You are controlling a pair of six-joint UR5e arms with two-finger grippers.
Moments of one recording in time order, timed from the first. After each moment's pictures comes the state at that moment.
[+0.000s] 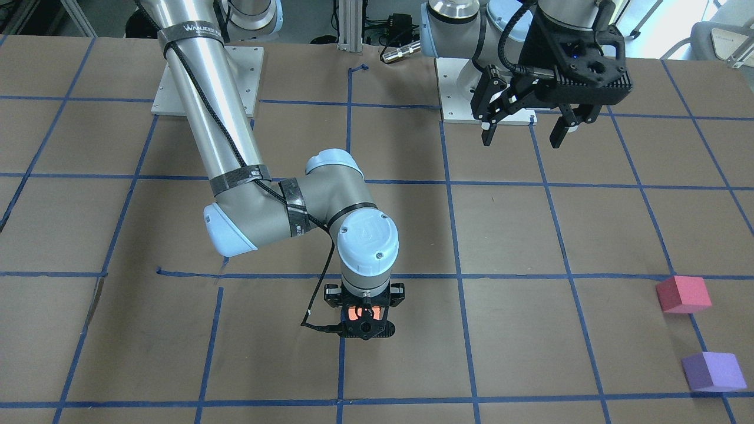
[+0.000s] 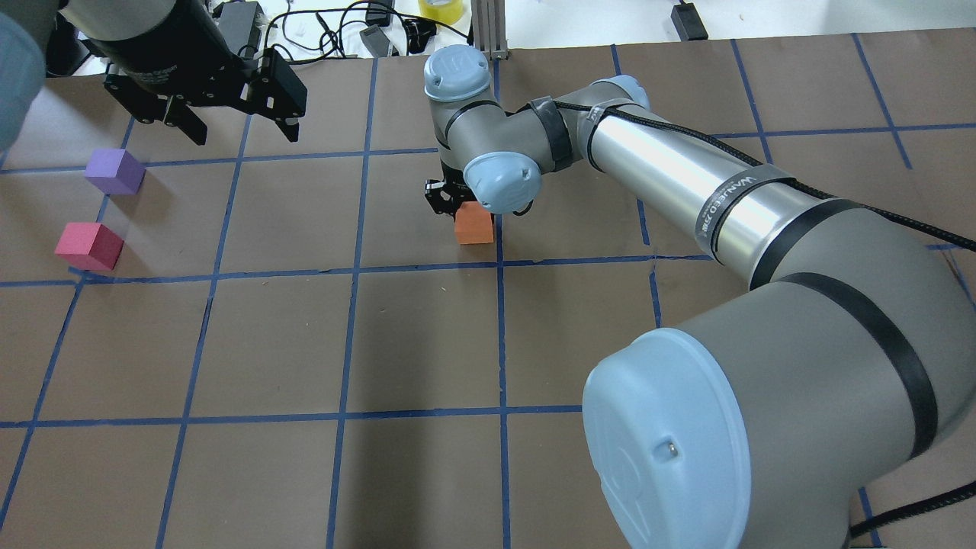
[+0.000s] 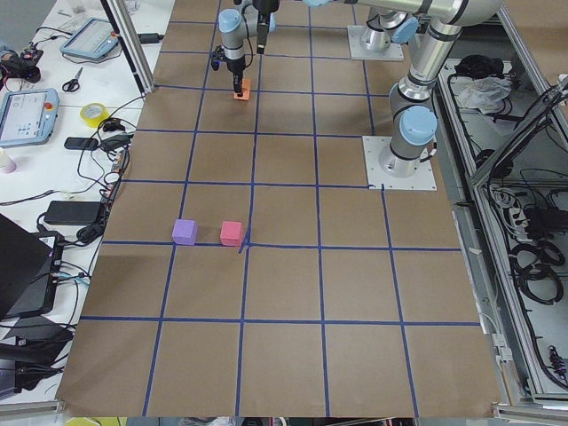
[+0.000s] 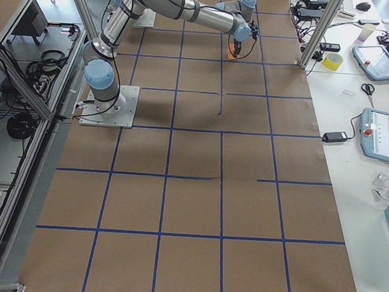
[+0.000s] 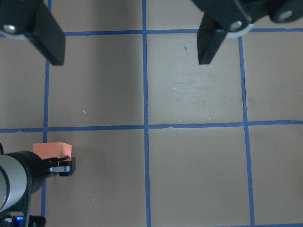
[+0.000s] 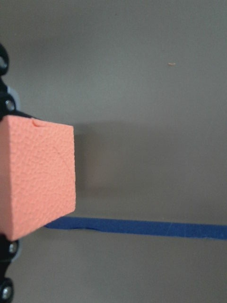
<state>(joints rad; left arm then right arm) -1.60 -1.55 -1.48 -1.53 1.58 -0.02 1.97 -0.82 1.29 -2.05 -1.56 0.40</state>
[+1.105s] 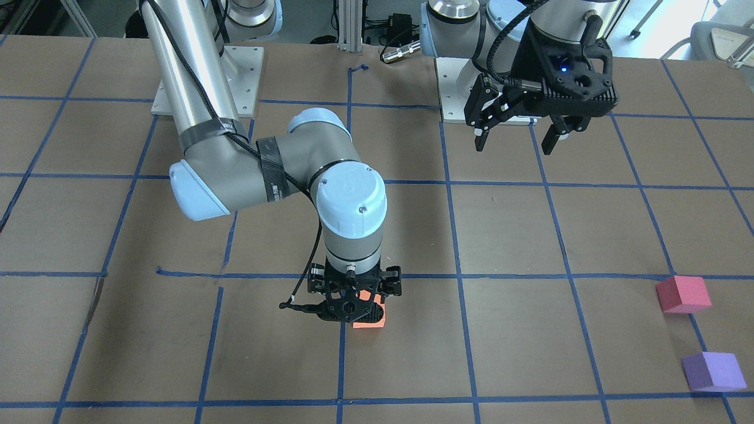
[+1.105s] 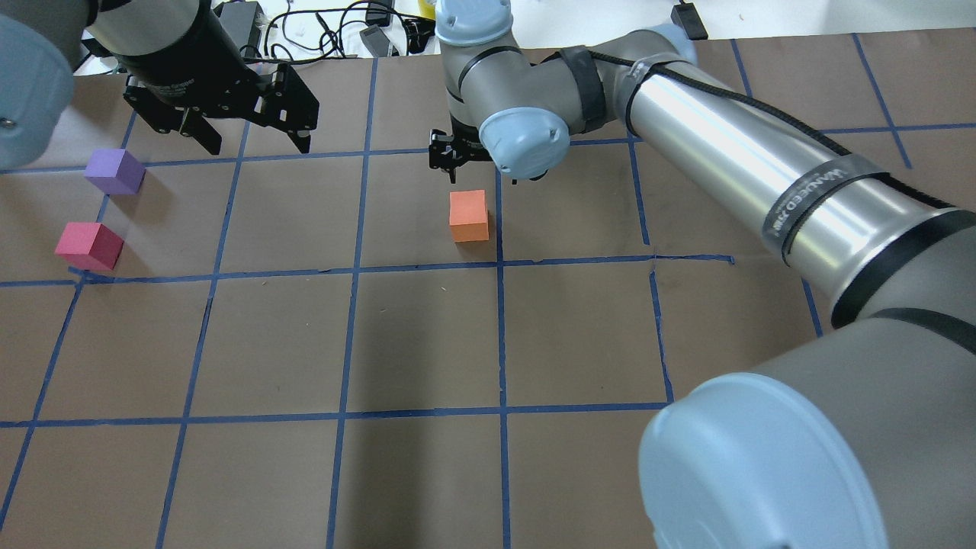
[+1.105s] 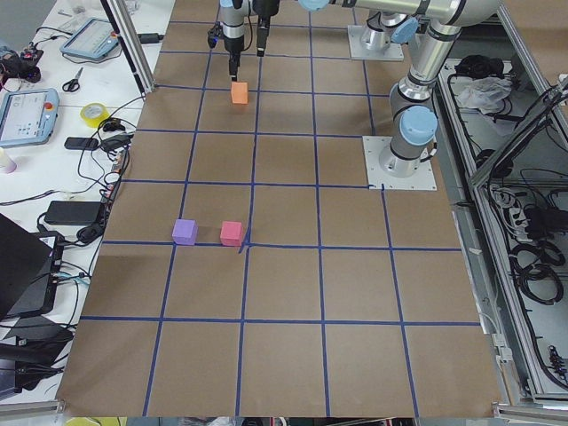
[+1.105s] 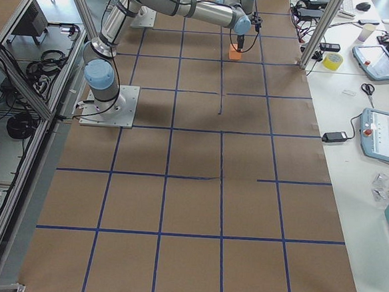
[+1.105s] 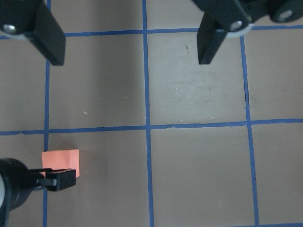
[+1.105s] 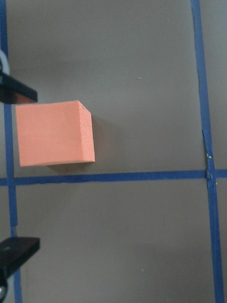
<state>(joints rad) -1.61 -1.56 -1.52 -1.52 1.57 0.00 1.92 -0.99 1.30 -1.95 -1.57 0.42</state>
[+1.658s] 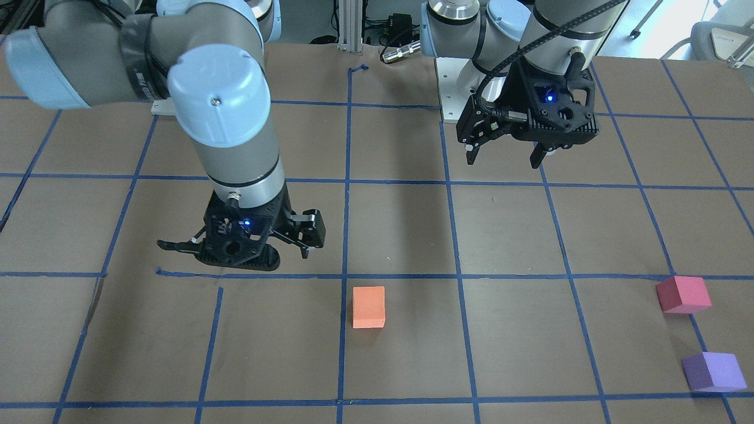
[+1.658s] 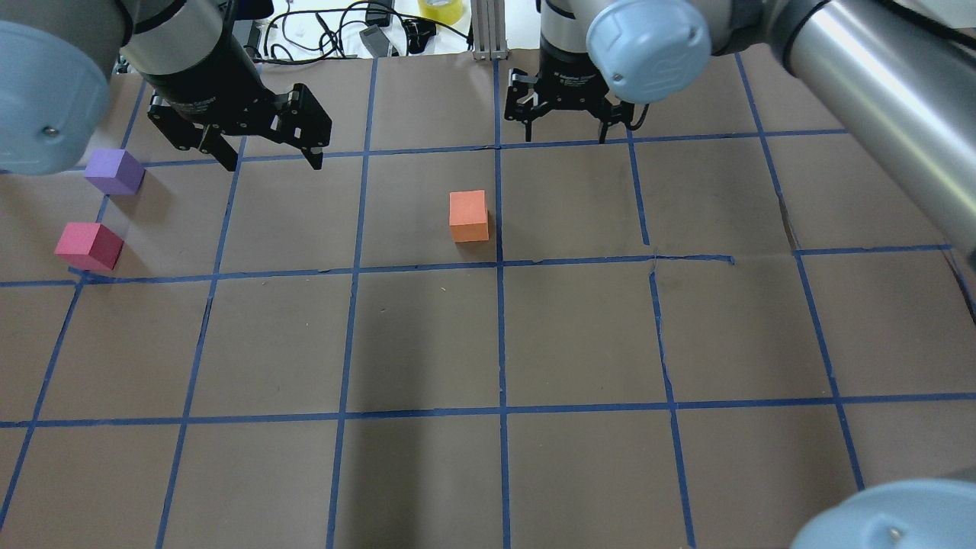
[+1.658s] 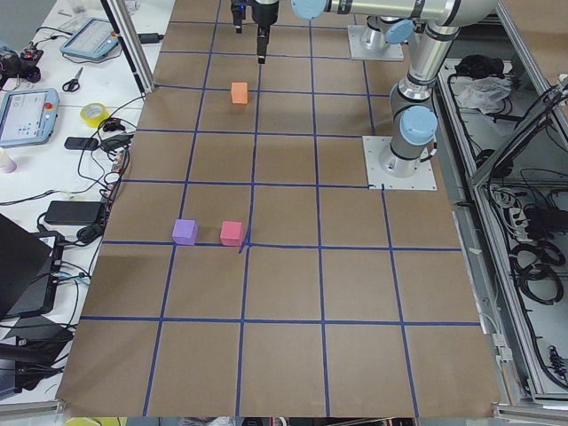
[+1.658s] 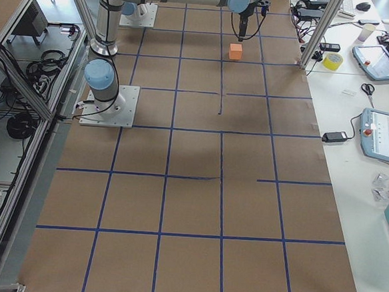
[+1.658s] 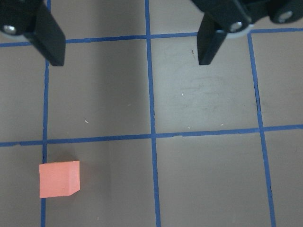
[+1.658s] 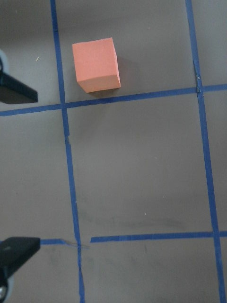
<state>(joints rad) -1.60 -1.60 -1.54 -1.51 1.56 -0.01 1.77 -1.23 1.33 -1.71 -1.58 0.30</state>
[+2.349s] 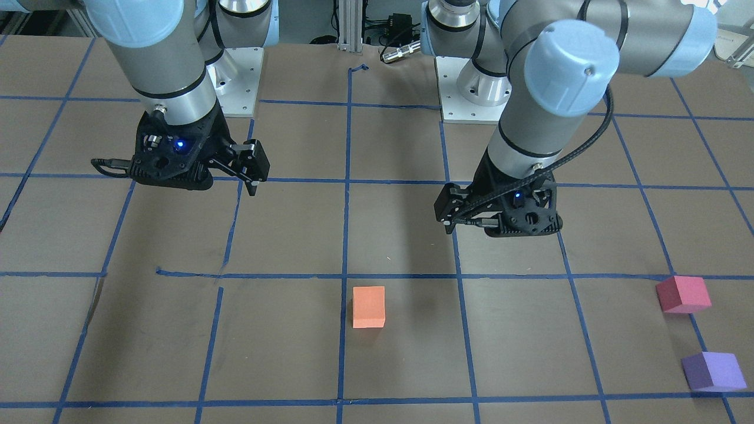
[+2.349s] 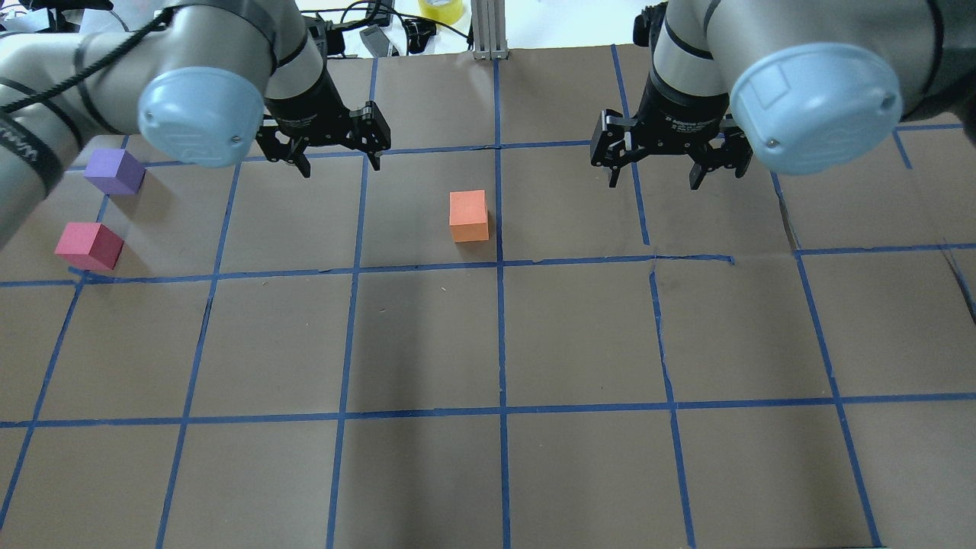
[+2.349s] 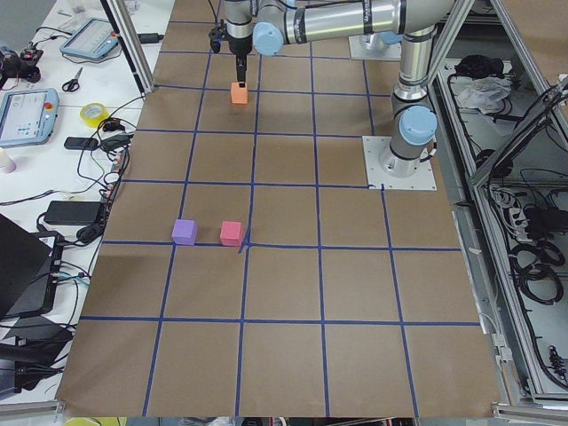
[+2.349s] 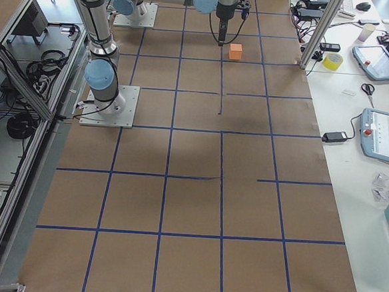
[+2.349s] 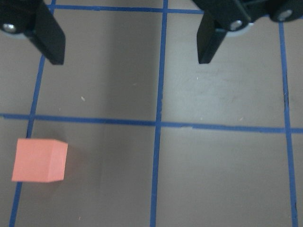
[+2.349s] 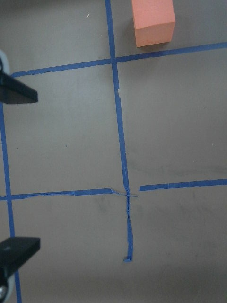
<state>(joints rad) -1.66 -1.87 -1.54 -1.24 1.57 -0.14 1.68 -1.50 1.62 -1.73 -1.58 0.20</state>
